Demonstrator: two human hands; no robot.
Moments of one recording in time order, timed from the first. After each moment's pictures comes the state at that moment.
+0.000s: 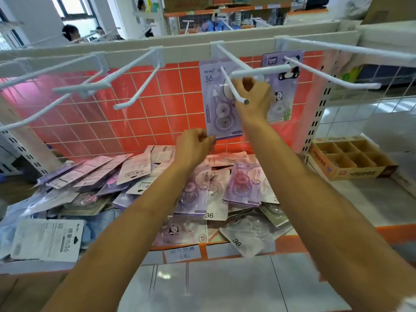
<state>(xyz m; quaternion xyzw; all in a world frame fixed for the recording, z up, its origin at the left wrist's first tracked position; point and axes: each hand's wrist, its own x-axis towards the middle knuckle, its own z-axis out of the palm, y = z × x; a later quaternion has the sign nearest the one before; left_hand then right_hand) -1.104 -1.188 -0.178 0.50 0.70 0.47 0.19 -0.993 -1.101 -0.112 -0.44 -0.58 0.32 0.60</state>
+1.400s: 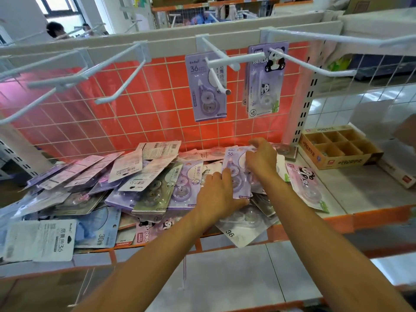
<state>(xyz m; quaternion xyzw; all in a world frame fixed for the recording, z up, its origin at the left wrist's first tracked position) -1.025 -1.243 -0.253 0.67 0.72 0.13 0.10 -0.925 -1.136 -0.232 -0.61 -0.61 0.33 0.39</state>
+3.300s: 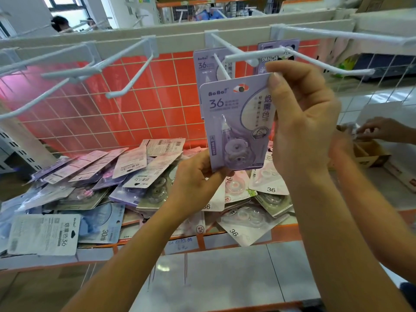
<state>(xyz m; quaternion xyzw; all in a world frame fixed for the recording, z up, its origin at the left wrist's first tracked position) -1.063 -1.284 -0.191 0.65 0.53 0.51 0.18 -0.916 -1.243 -0.094 -0.16 -0.56 0.40 0.71</state>
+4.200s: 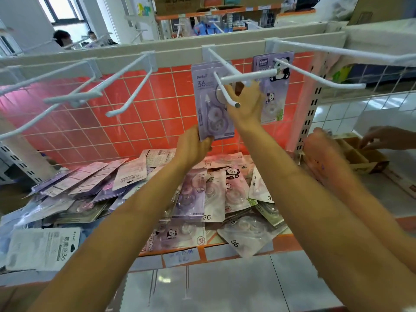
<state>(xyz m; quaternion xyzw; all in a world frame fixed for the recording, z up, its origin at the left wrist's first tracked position) -1.103 -1.172 -0.175 0.57 0.69 0.41 0.16 -0.986 -1.121 -0.108 -0.41 -0.62 0.29 0.60</state>
